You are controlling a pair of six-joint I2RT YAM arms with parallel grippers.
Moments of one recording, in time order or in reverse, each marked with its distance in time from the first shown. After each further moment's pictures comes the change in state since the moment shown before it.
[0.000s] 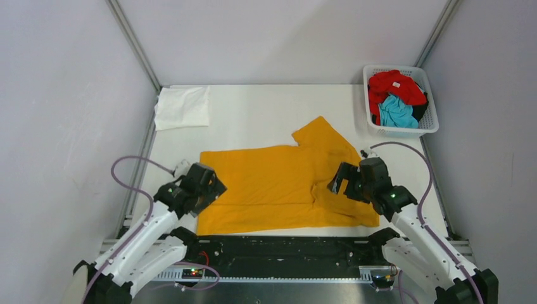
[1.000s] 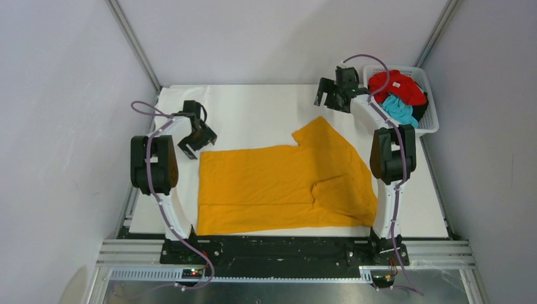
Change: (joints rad) left arm 0.500 1.170 0.785 0.274 0.087 0.423; right arm -0.195 1.353 1.280 0.212 0.036 -0.274
